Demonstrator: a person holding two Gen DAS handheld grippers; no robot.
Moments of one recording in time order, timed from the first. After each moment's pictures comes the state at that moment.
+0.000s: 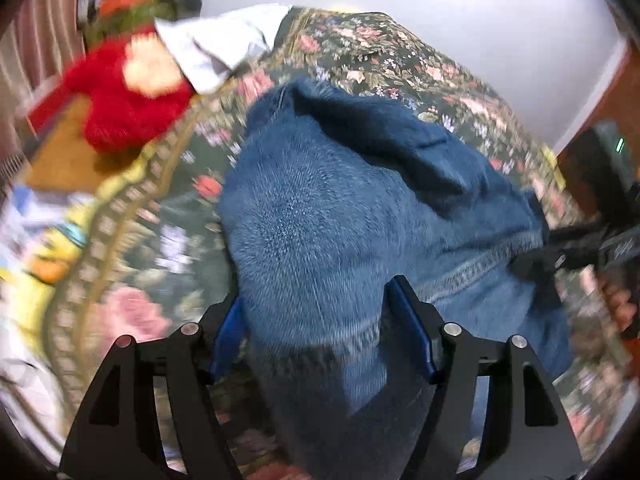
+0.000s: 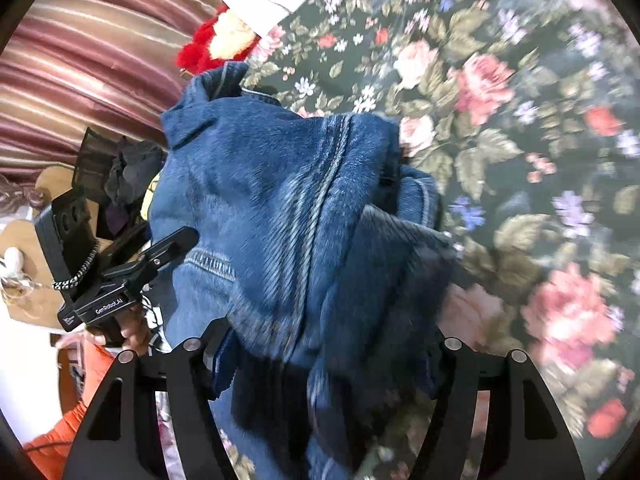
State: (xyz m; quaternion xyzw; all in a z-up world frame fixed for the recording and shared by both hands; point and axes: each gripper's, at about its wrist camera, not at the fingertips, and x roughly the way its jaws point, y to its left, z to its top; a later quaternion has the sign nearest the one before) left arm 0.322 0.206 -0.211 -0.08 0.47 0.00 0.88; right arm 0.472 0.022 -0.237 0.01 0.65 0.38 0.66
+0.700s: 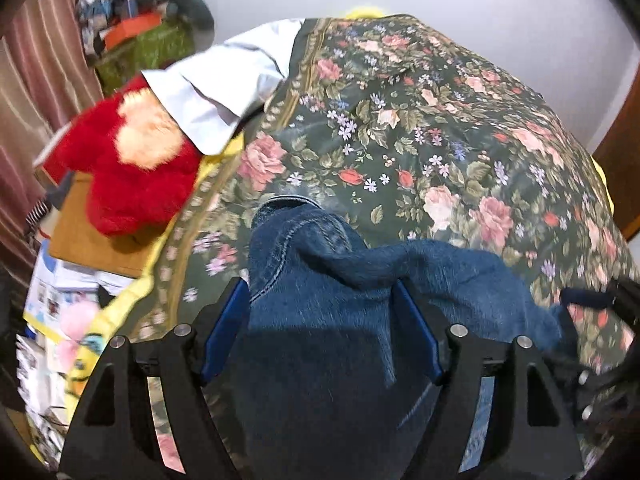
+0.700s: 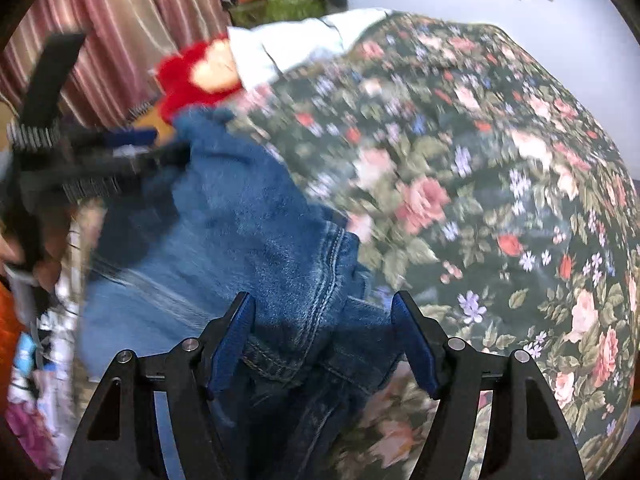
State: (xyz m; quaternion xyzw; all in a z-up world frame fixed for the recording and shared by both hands) left arm 0.444 0.213 -0.207 -0.05 0.48 0.05 0.87; right arm 0.452 0.042 -0.210 -0.15 0.51 0.30 0.79
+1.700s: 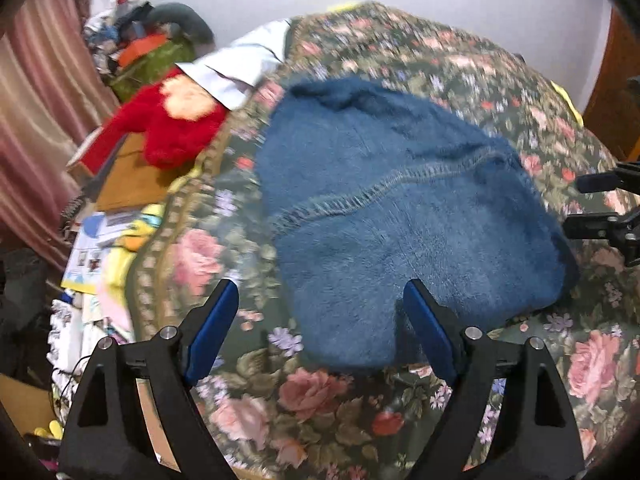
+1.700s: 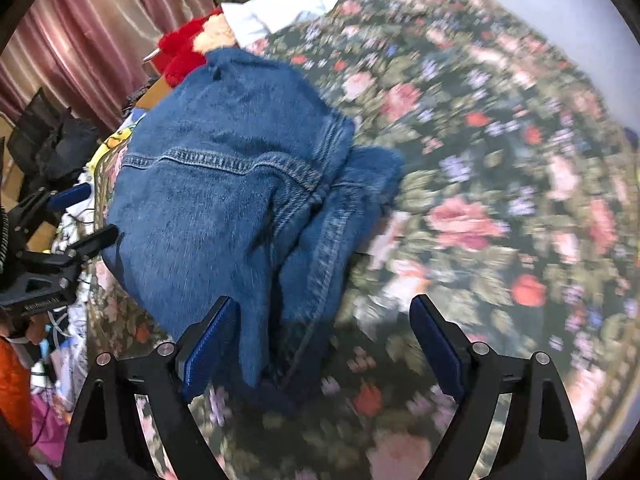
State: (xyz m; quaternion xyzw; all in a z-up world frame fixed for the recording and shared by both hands) left arm 0.255 0.163 -0.177 0.03 0.47 0.07 0.88; right arm 0.363 -0.020 -0.188 -0.13 0.55 0.27 0.78
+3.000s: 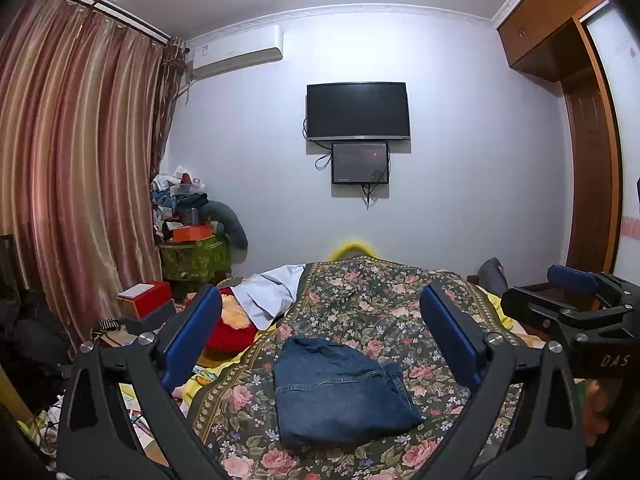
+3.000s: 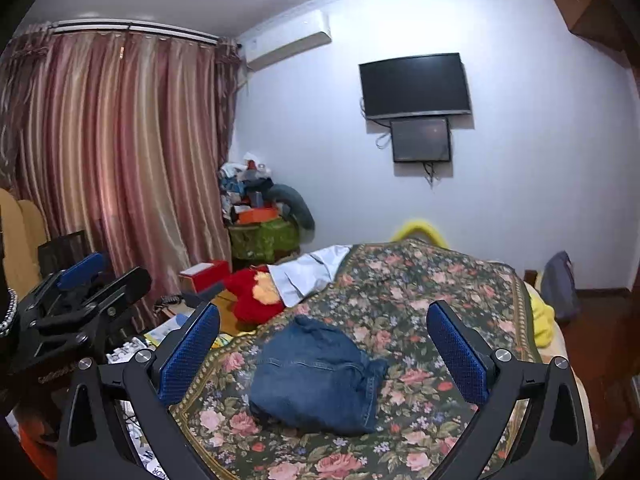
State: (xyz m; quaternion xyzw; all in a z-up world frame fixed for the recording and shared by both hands) left arm 0.048 0.084 0.048 0.00 0.08 0.09 0.99; right arm 0.103 -0.055 0.075 -0.01 0.16 0.24 0.96
